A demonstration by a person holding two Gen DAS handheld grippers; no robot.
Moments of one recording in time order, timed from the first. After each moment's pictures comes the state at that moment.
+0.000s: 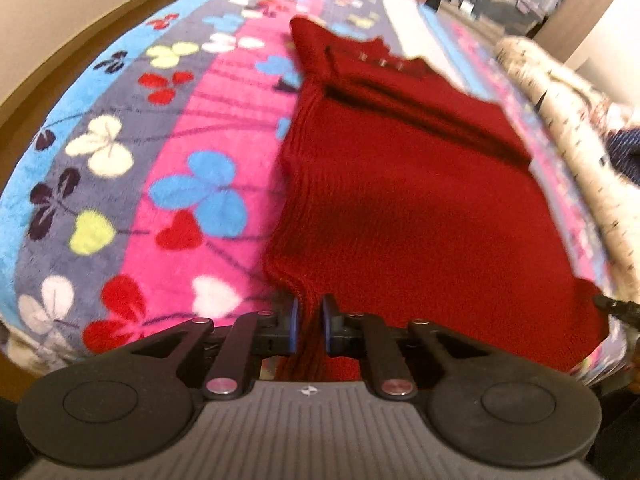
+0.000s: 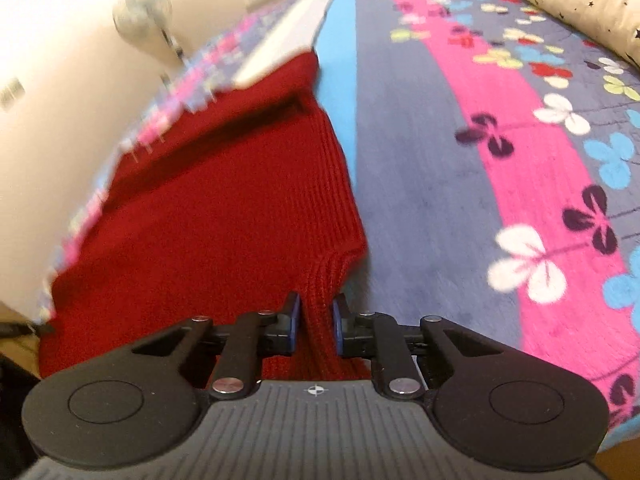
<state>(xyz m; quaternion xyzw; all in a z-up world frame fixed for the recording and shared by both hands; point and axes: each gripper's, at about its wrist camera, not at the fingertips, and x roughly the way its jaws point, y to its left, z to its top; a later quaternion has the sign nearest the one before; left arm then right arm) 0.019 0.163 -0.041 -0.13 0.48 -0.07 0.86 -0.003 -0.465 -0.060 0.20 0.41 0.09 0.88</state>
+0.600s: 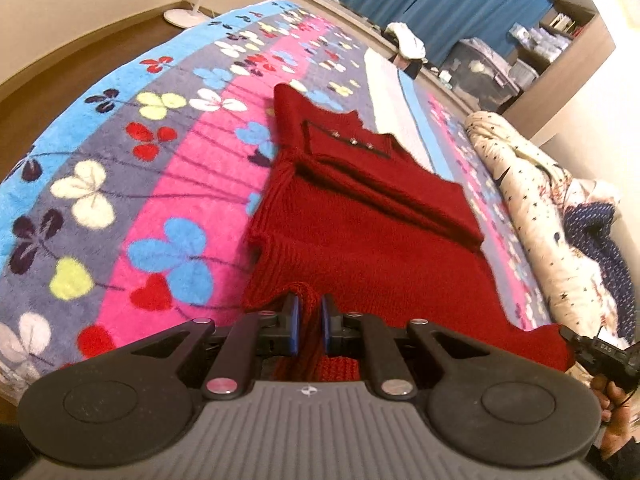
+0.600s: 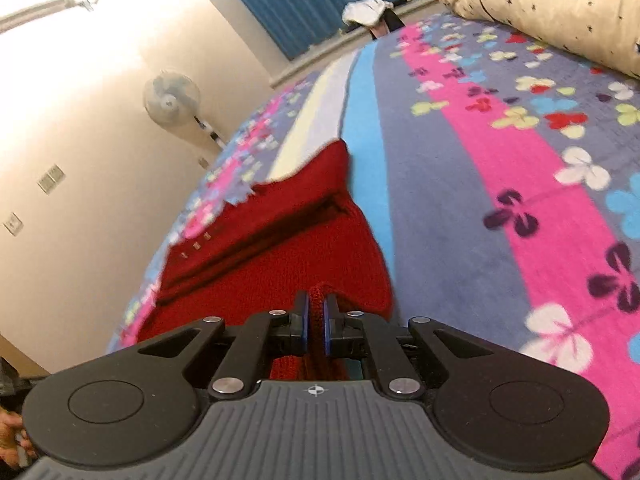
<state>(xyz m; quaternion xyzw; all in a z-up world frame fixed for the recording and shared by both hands) 0.031 0.183 -0.005 -0.23 0.41 -0.10 0.88 0.011 -0.490 -0.026 0.28 0.31 0.13 0.90</state>
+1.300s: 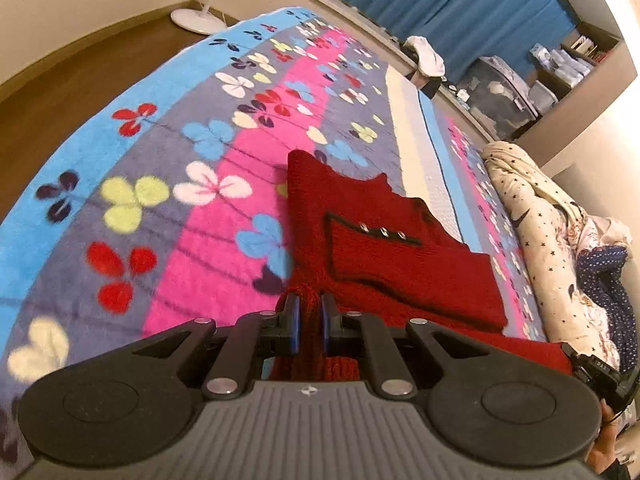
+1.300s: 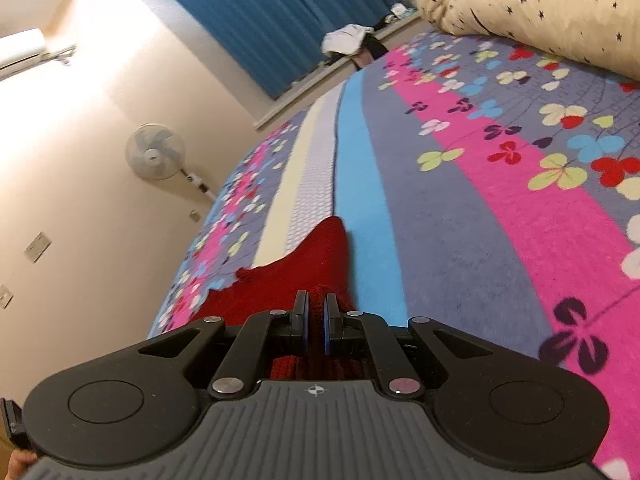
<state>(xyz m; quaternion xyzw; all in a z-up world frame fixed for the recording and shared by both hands) 0.193 0.218 0.001 -0.24 0.41 -0.08 0.87 0.150 -0.503 -0.028 0.33 0.27 0.09 0.90</state>
